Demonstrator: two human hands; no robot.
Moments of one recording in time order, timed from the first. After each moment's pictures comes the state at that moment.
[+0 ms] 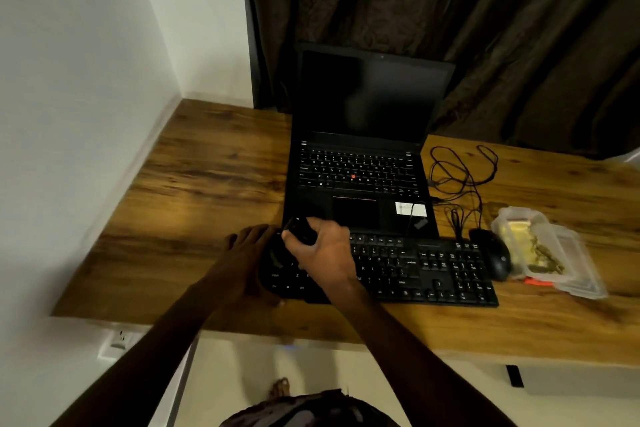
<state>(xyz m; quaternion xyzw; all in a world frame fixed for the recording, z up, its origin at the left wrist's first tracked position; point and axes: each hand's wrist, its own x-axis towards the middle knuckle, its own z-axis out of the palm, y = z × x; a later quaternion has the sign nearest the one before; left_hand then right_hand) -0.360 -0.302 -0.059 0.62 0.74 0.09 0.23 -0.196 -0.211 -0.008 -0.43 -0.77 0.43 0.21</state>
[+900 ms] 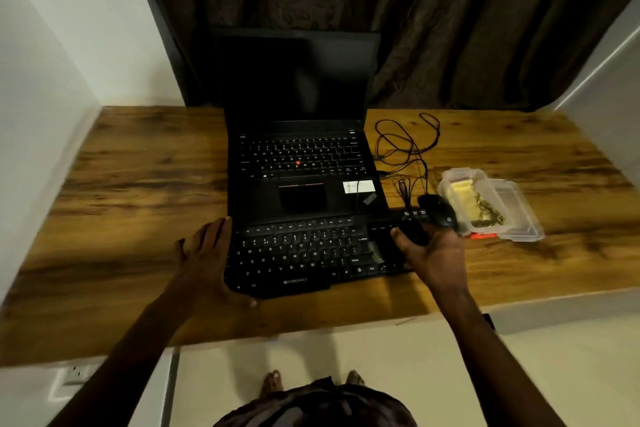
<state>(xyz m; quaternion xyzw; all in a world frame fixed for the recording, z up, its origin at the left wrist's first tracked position) -0.329 -0.286 -0.062 0.60 0.78 0.03 0.18 0.024 -0.146 -0.007 -0.61 -0.64 0.35 0.32</state>
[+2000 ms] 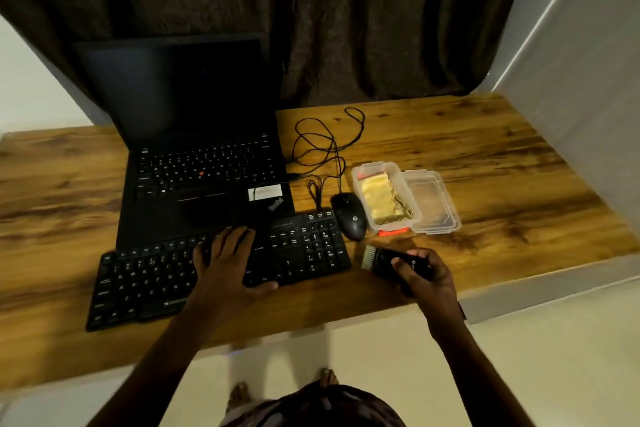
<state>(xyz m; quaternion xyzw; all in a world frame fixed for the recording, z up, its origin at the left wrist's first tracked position) -0.122 -0.192 -0.058 0.62 0.77 0.07 0.14 0.216 -0.111 -0.057 -0.59 -0.43 0.54 0.43</state>
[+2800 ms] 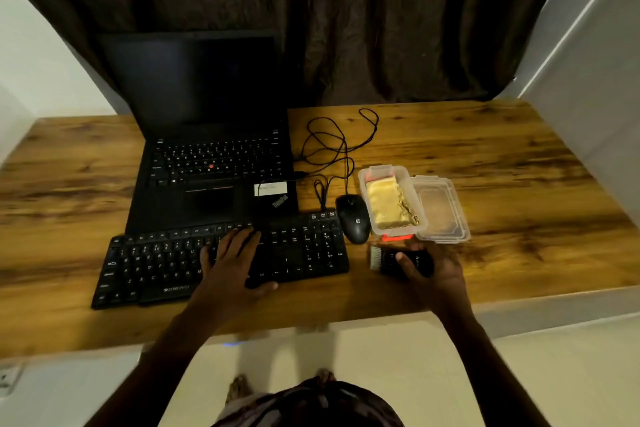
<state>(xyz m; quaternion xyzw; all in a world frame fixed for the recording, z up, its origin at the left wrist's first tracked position) -0.107 -0.198 -0.064 0.61 0.78 0.06 0.15 0.249 -0.064 -0.080 -0.61 -0.71 0.27 0.22</state>
